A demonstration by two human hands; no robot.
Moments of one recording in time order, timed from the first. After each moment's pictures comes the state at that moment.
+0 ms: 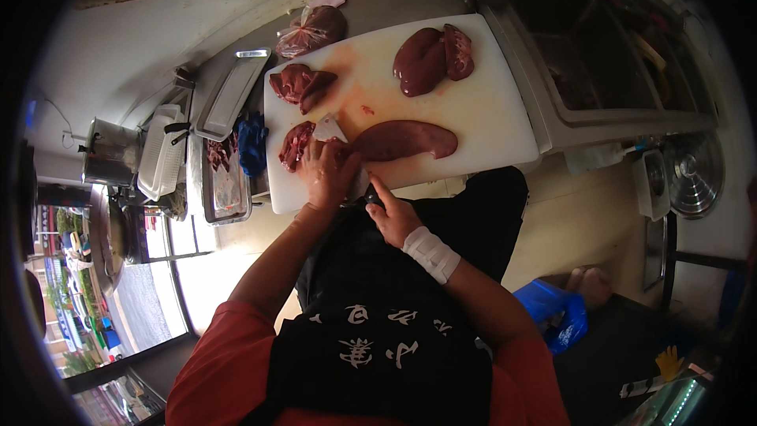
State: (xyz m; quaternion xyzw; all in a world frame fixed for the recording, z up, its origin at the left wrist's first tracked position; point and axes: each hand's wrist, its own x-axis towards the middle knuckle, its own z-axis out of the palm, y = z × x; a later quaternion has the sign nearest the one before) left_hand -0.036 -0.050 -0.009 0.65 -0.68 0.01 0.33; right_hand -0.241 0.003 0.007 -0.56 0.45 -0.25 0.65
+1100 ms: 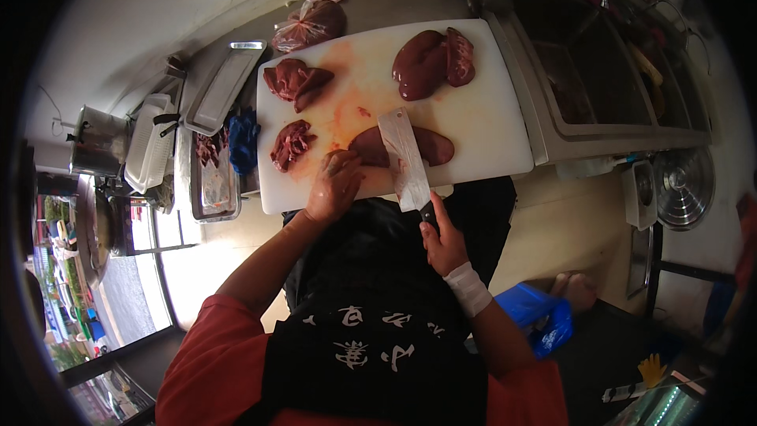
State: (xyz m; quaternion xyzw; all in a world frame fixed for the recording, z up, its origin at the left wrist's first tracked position) left_hand -0.040 -0.037 -0.002 0.51 -0.79 -0.10 0.33; right_hand -0.329 0.031 0.019 -0.51 0.53 -0.30 0.60
